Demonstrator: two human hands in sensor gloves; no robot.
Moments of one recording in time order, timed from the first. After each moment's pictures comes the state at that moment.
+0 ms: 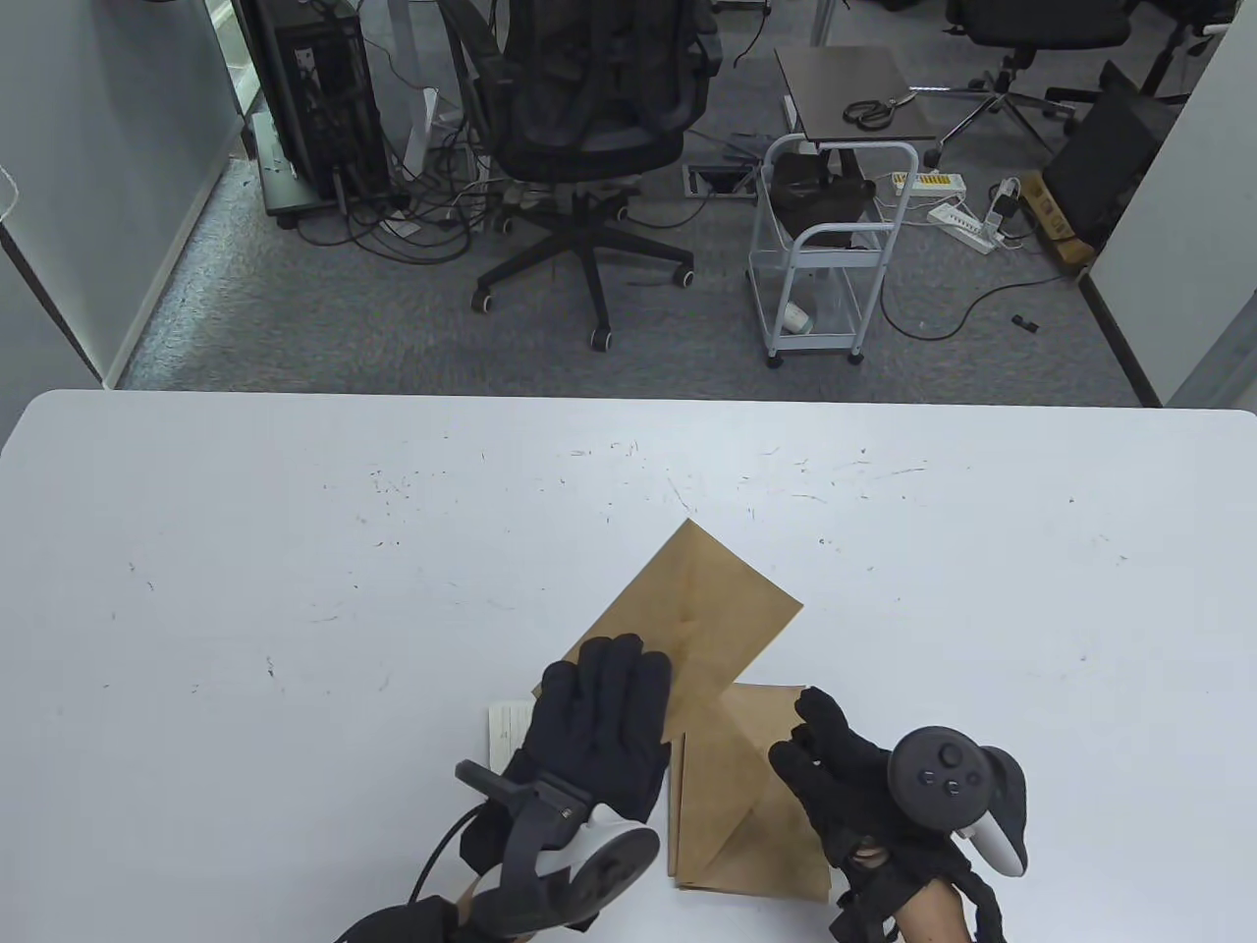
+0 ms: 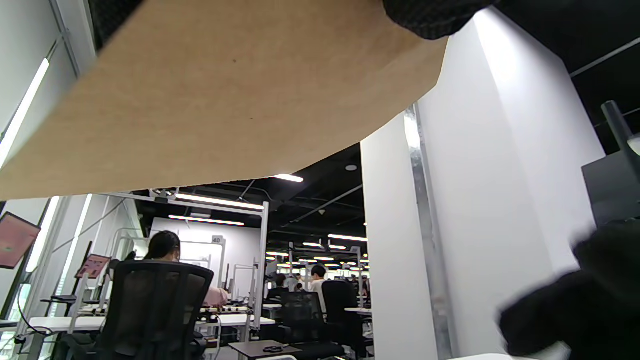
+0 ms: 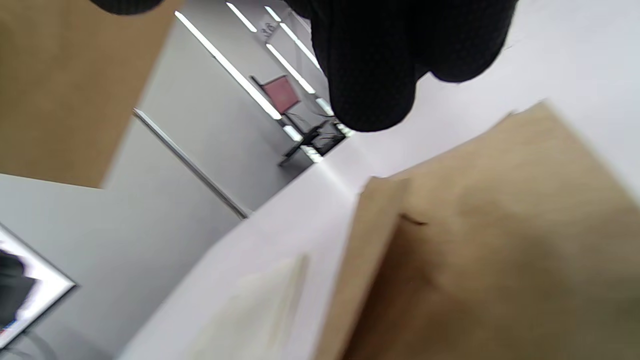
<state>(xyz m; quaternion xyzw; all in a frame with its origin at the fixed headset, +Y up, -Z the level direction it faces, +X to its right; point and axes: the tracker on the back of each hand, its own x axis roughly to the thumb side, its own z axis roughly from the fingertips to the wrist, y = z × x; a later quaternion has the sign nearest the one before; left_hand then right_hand) -0.052 -0.610 -0.199 0.31 -0.21 0.07 0.92 0.202 -0.698 -0.252 0.21 0.03 0.88 0.43</state>
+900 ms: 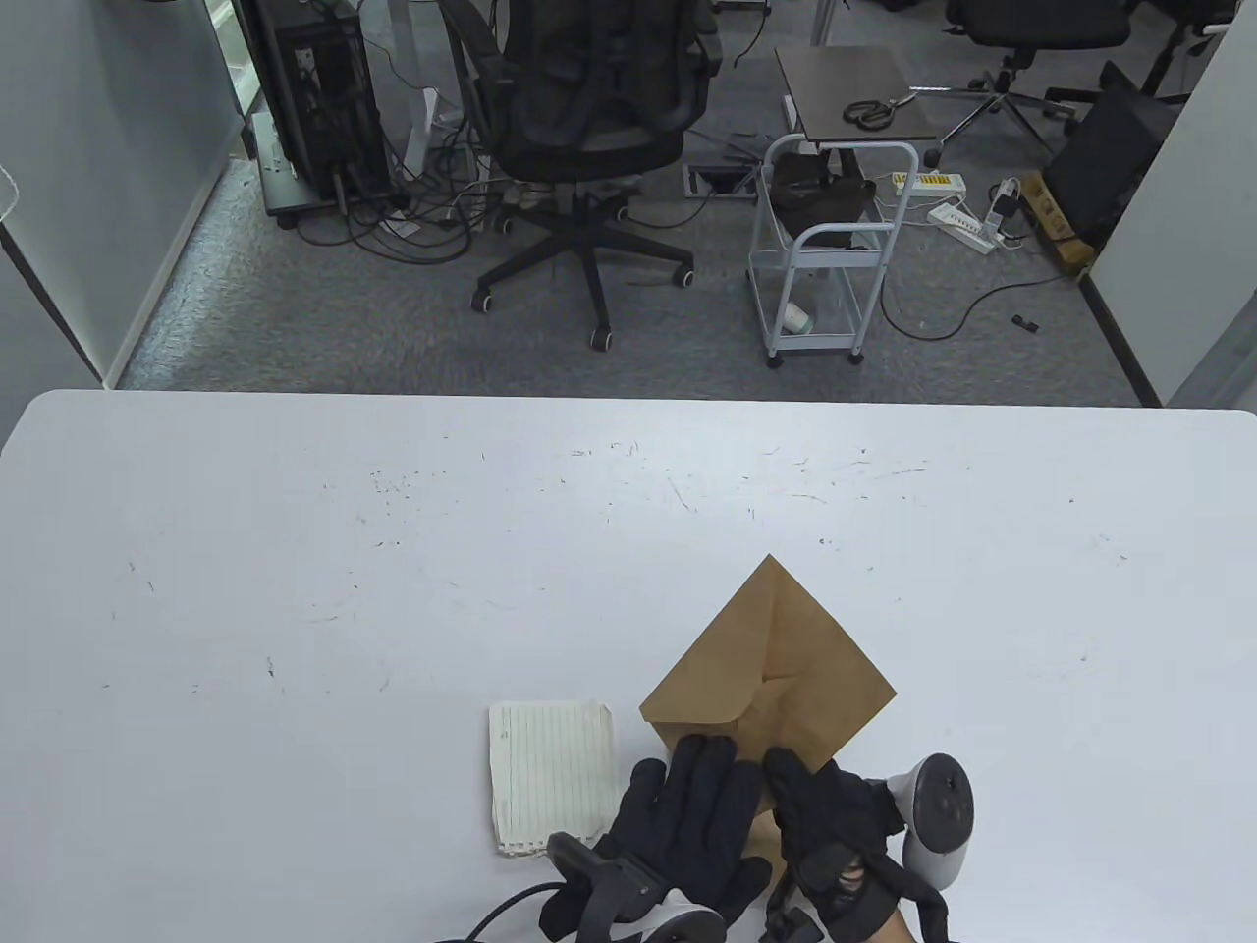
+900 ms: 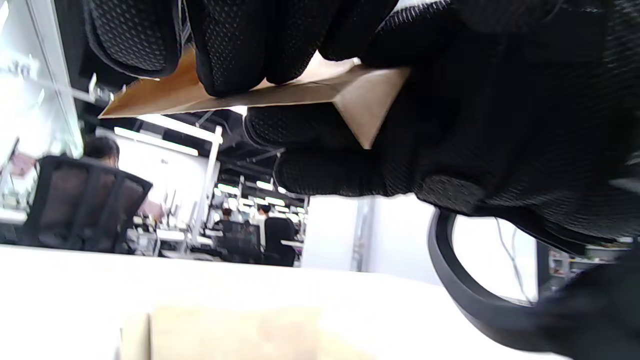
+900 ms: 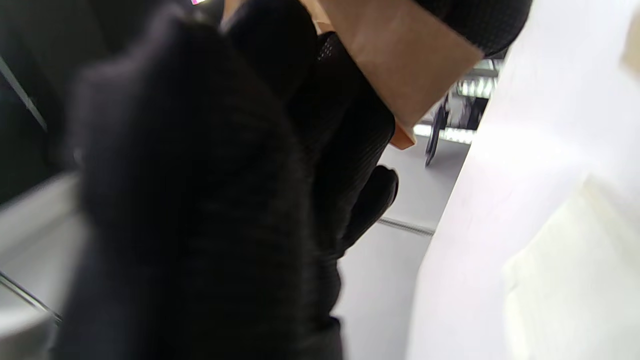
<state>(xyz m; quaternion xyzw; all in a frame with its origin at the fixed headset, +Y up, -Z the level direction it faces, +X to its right) -0.014 -0.682 -0.177 0.19 -0.28 0.15 0.93 0.170 -0.718 -0.243 0.26 -0.02 0.71 0.65</state>
